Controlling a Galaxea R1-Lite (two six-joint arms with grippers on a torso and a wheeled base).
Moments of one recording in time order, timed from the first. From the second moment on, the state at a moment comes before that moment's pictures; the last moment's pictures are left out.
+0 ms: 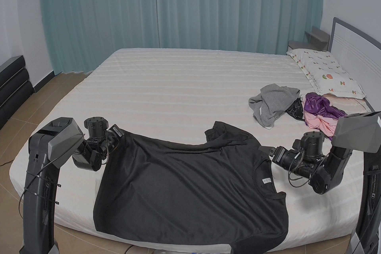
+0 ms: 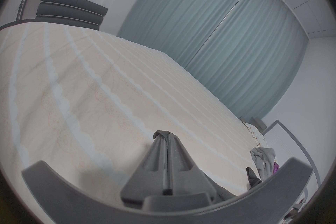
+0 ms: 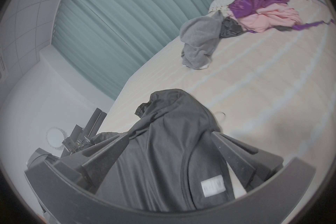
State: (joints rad) left arm -0.02 2.68 -1.39 -0.97 0.03 -0.69; right arm 0.18 2.34 -0.61 -1.28 0.19 0.66
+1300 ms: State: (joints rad) left arm -0.02 2.68 -1.34 -0.98 0.03 -0.71; right arm 0.20 2.77 -1.60 -0.71 0.06 0.54
